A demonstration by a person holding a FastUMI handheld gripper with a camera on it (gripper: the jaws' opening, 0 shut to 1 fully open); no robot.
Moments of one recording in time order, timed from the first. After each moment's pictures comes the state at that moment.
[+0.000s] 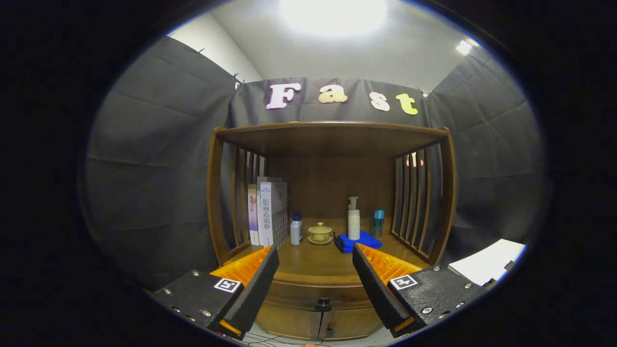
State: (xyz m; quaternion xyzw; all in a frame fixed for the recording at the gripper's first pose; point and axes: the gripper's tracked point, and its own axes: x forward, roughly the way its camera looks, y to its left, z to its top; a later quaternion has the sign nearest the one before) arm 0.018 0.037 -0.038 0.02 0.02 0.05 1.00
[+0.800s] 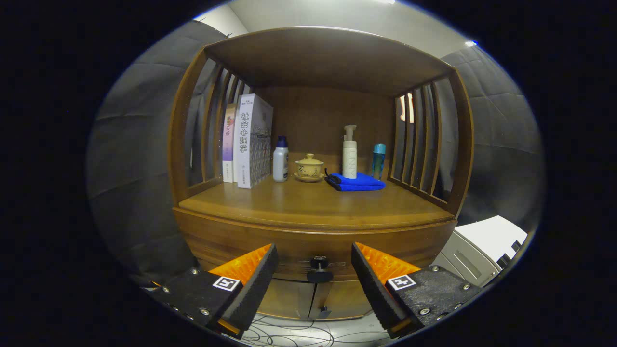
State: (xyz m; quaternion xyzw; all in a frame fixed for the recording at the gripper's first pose) arm 0.069 0.042 -0.210 -0.01 0.14 -0.01 0.99
